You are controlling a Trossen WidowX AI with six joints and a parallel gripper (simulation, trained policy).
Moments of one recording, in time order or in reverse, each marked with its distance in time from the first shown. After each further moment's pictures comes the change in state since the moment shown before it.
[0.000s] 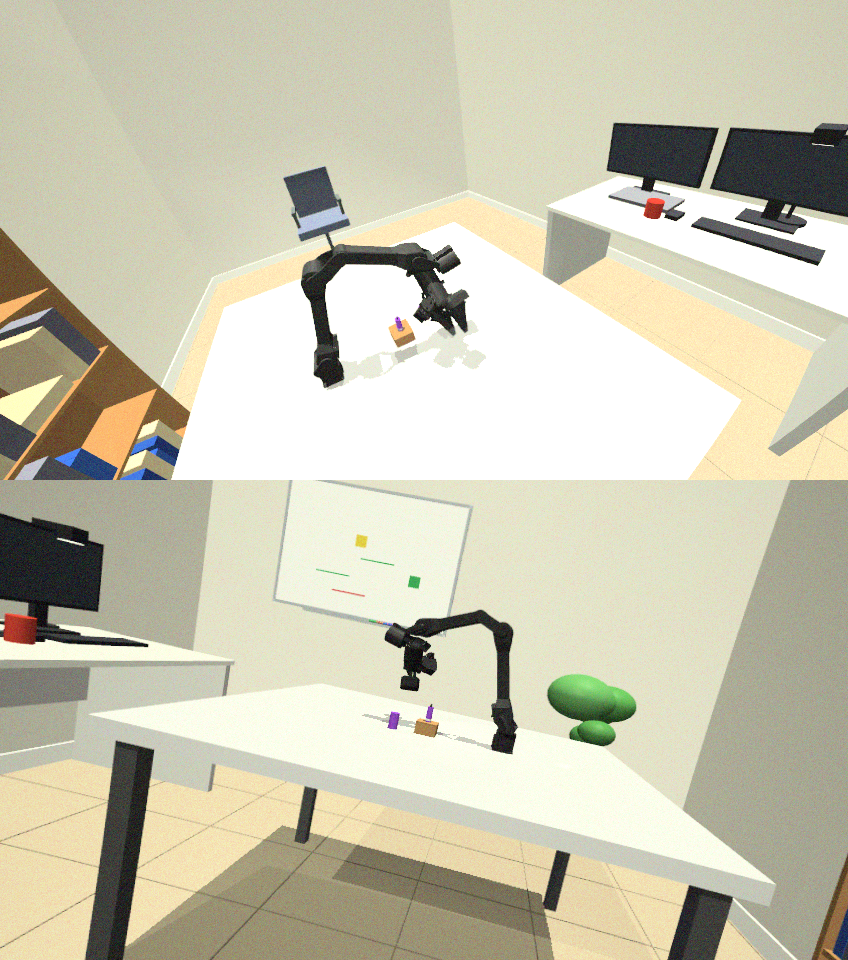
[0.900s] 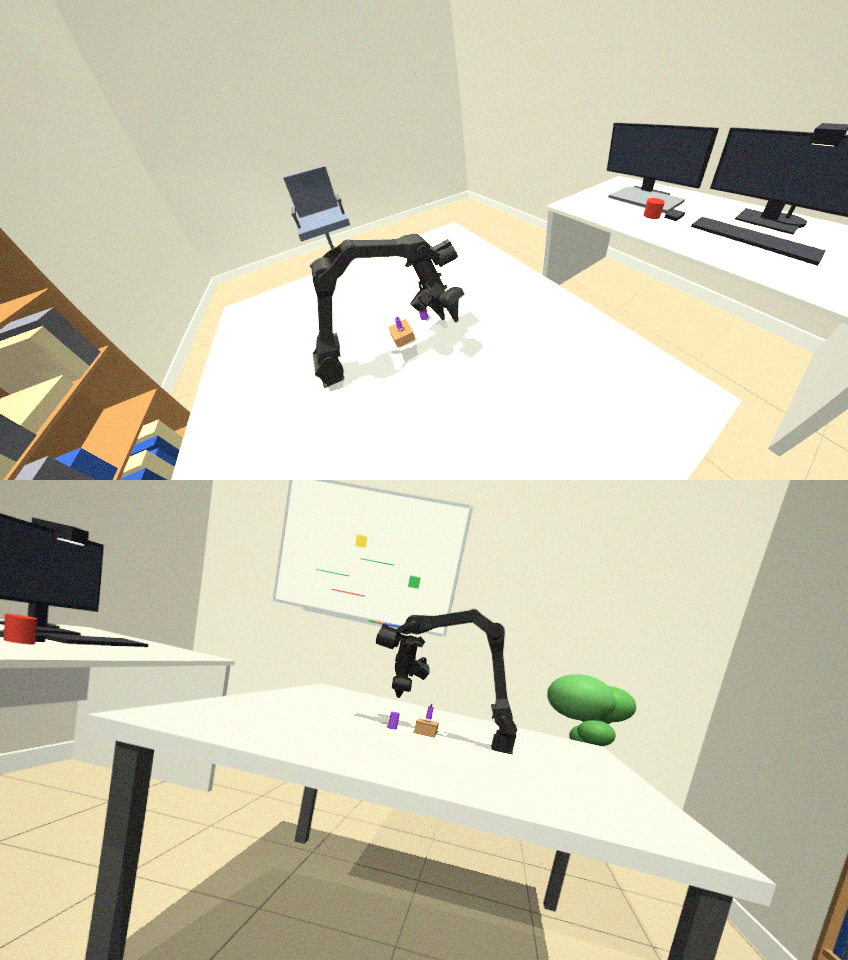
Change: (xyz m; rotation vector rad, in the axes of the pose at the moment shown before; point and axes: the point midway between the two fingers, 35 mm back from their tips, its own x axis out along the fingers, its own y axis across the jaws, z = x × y) arm -0.033 -0.064 -0.030 0.010 0.045 -0.276
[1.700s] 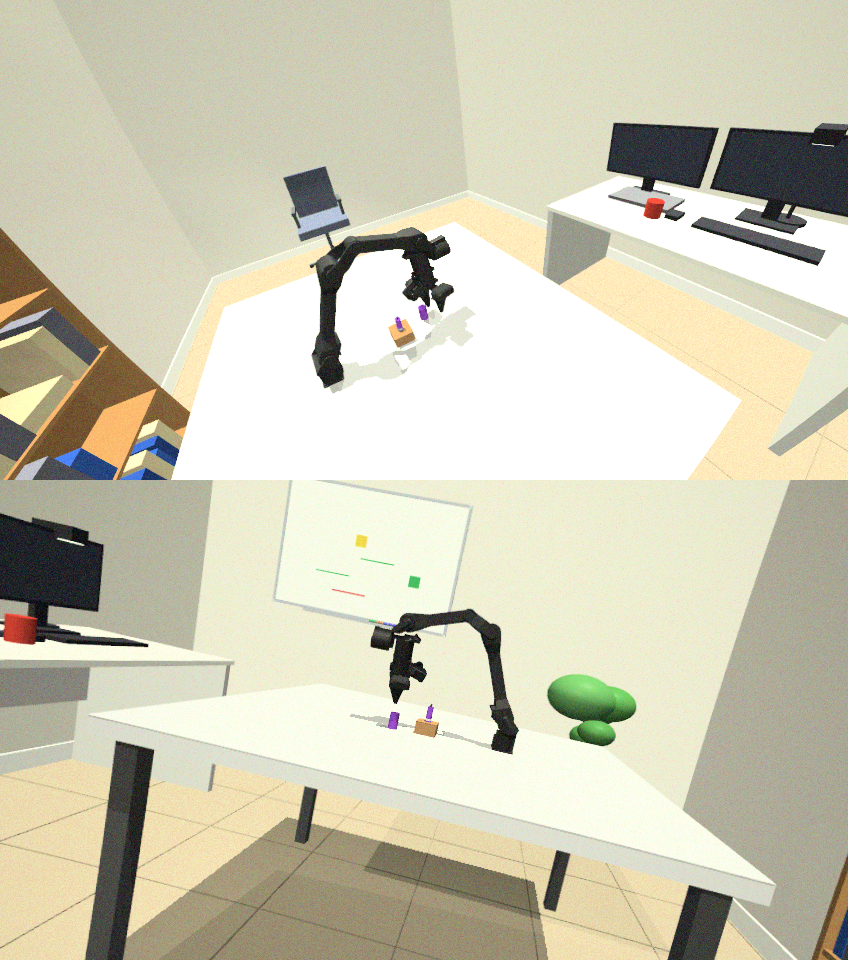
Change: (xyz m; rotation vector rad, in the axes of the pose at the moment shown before) arm -0.026 -0.074 -0.012 -0.032 -0.010 -0.267
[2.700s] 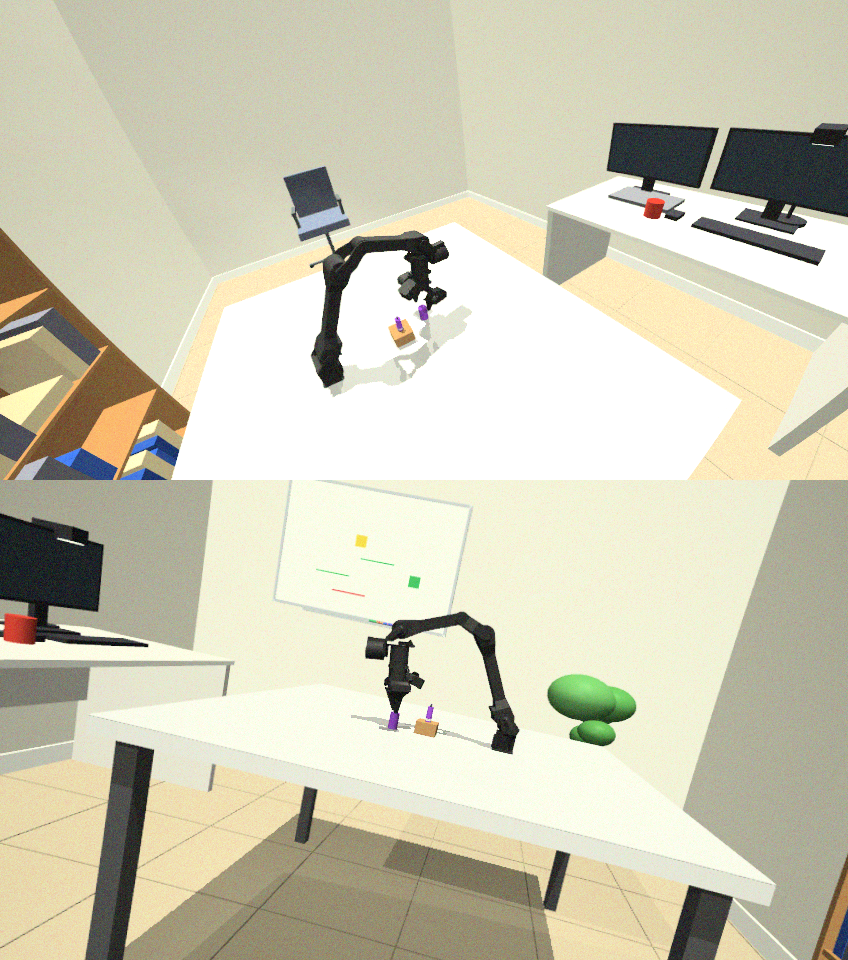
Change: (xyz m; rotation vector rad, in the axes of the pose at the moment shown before) arm 0.012 -0.068 -0.002 -0.084 -0.062 -0.284
